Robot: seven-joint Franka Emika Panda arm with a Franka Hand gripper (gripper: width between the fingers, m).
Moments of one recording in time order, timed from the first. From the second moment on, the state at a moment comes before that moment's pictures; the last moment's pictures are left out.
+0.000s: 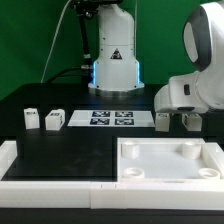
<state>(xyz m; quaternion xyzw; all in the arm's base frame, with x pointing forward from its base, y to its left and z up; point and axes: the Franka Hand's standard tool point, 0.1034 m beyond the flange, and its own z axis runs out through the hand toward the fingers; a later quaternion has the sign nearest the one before) 0.350 0.169 0.021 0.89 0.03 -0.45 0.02</state>
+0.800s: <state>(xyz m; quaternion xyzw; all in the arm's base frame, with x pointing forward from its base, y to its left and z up) 0.348 0.165 0.009 0.89 0.03 -0.45 0.02</state>
